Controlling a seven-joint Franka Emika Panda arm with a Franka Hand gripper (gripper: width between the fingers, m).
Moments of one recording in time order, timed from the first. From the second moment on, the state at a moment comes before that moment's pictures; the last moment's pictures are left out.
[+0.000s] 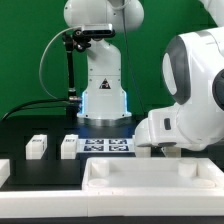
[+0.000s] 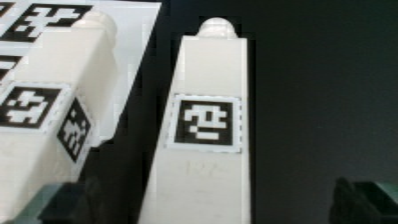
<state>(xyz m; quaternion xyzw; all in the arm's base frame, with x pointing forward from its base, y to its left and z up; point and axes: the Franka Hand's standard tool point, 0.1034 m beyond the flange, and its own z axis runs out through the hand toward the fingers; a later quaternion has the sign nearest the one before) 0.425 0.129 0.016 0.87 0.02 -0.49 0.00</state>
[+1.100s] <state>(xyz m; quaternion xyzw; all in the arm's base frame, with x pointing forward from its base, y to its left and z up) 0.464 0.118 0.069 0.88 0.03 -0.48 -0.02</state>
